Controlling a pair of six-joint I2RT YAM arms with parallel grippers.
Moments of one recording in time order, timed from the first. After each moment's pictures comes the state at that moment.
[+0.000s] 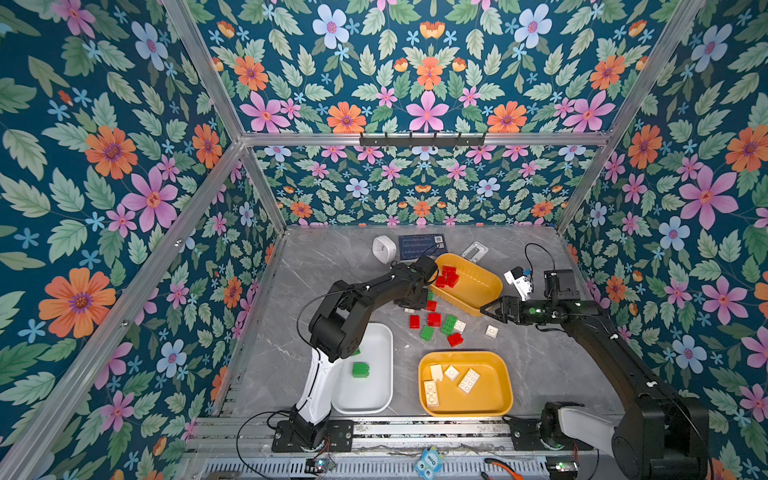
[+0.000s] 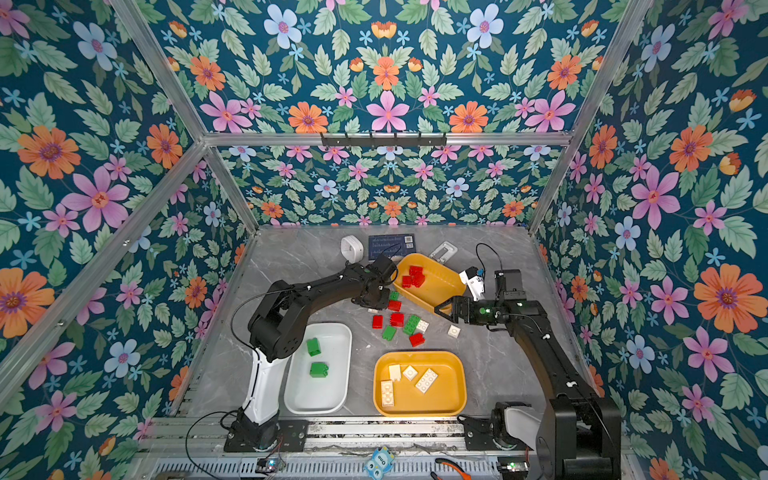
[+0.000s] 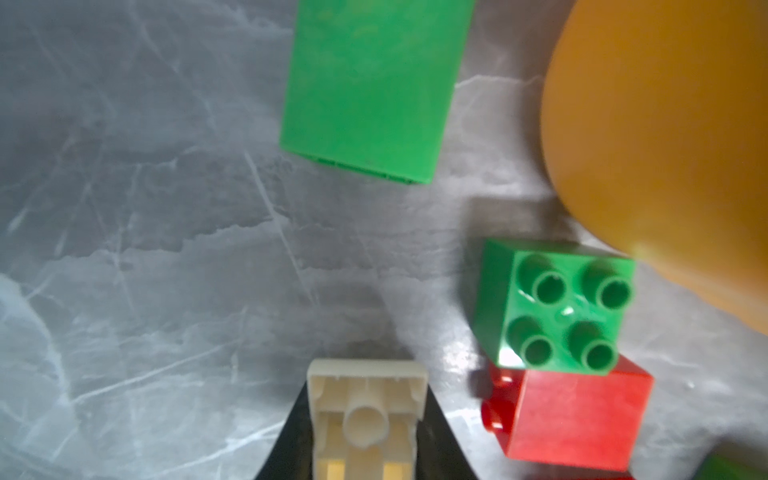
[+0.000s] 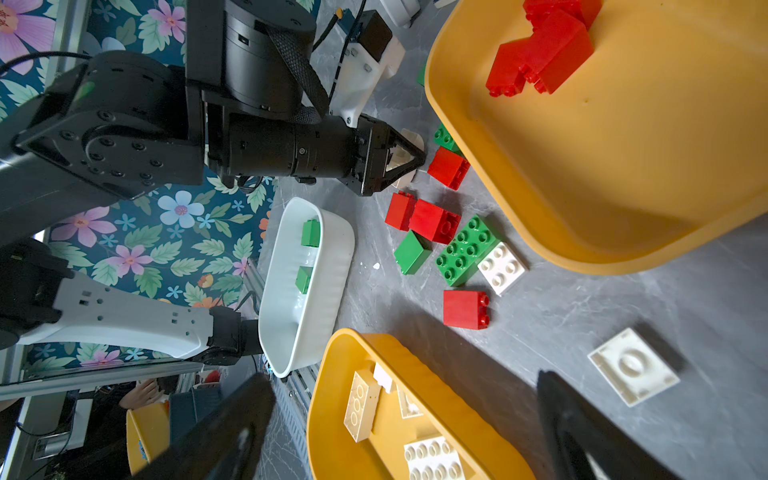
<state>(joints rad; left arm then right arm) -0.71 2.12 1.58 -0.74 -0.15 -0.47 0.02 1.17 0.83 -0.62 -0.89 0.14</state>
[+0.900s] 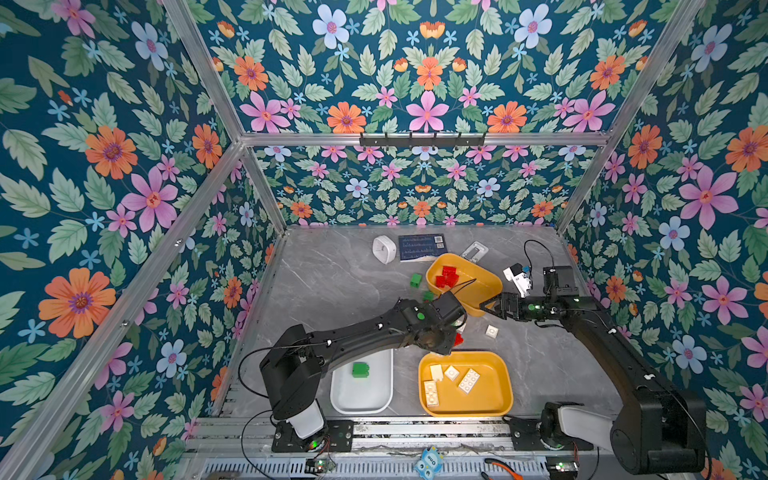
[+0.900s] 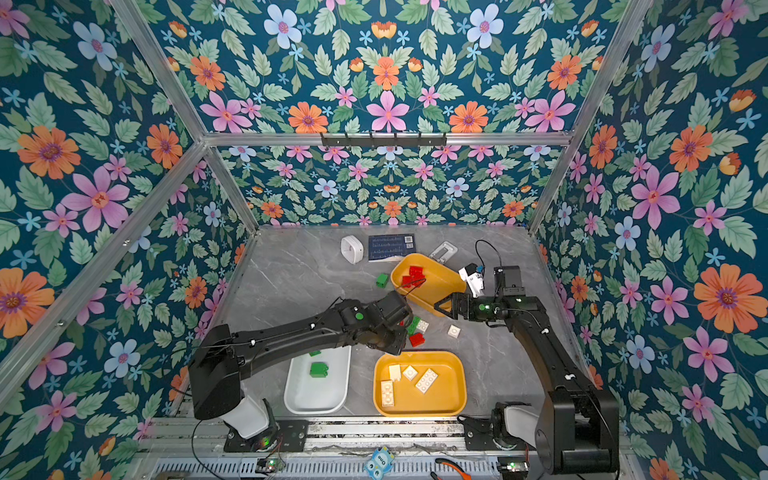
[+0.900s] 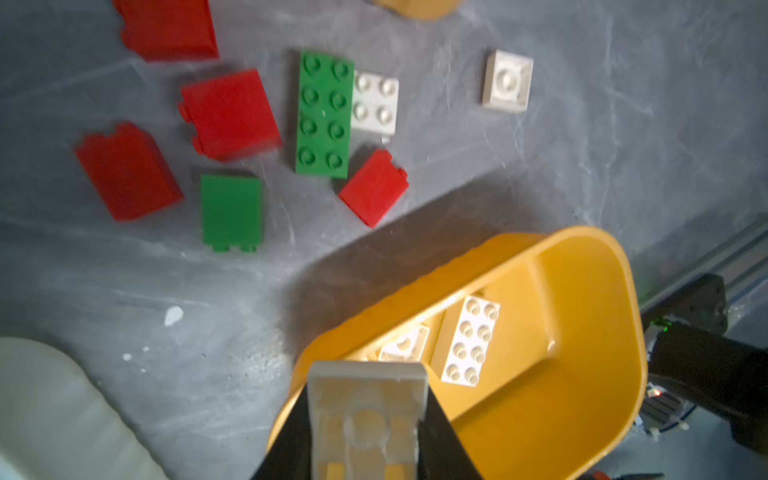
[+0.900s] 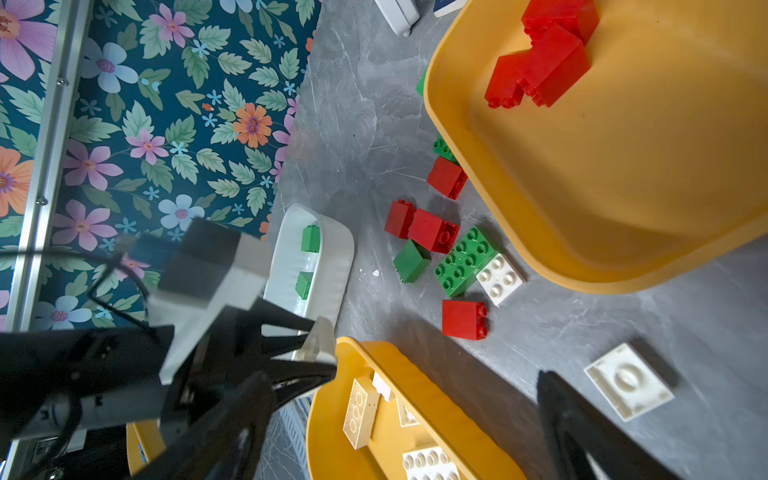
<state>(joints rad) -1.12 1.65 1.27 -0.77 0.01 -0.69 0.02 1.21 0.85 -0.61 -0.89 0.14</state>
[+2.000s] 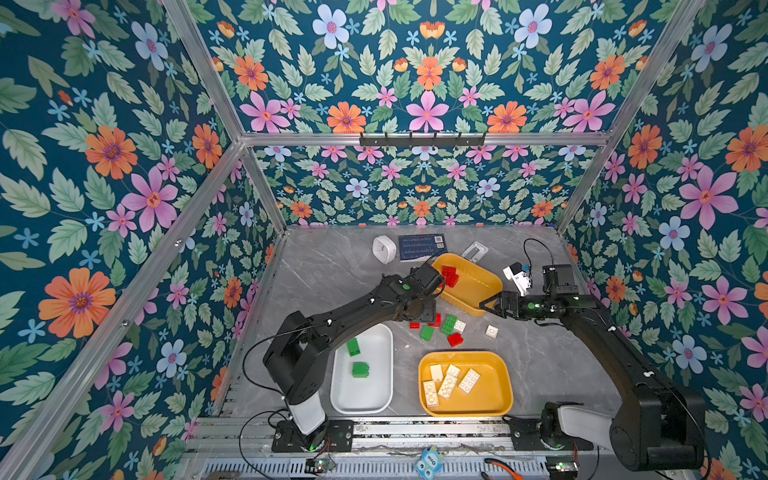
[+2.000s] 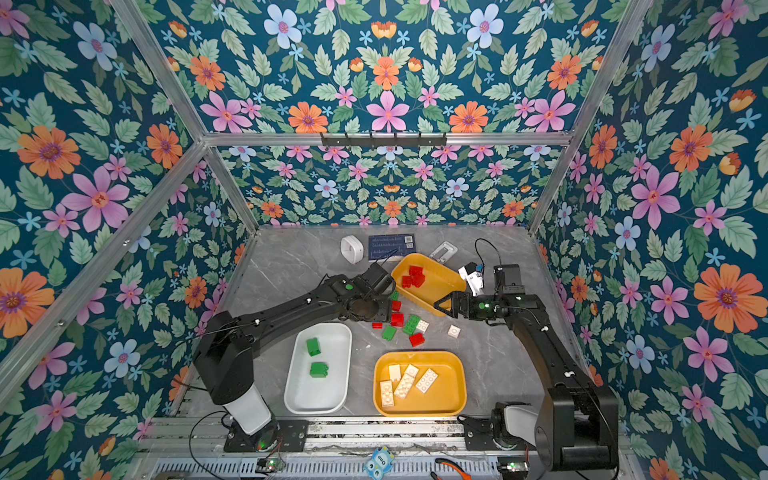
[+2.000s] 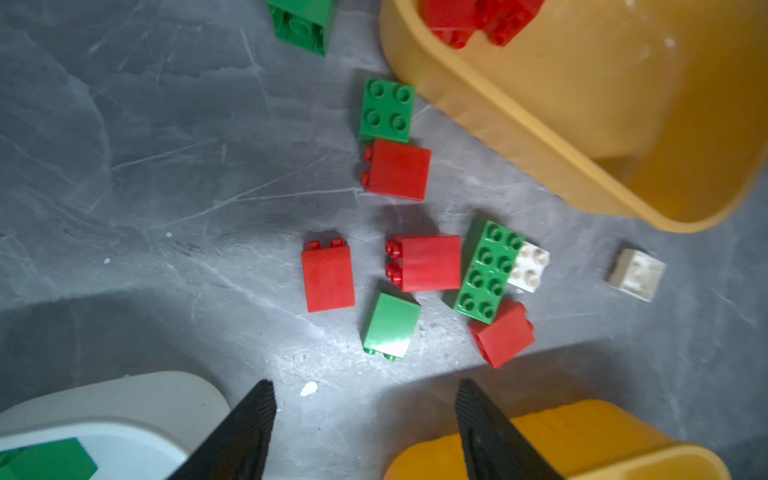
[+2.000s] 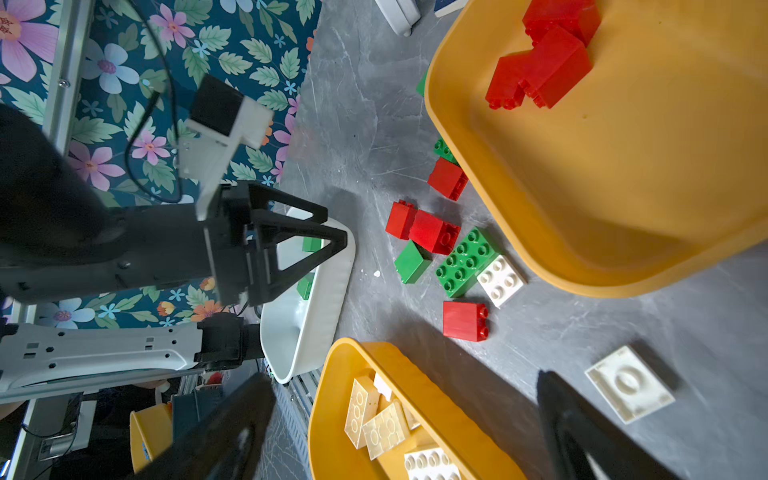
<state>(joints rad) -0.86 1.75 1.37 -0.81 -0.12 -0.69 0.02 1.23 0.87 -0.62 -0.89 0.13</state>
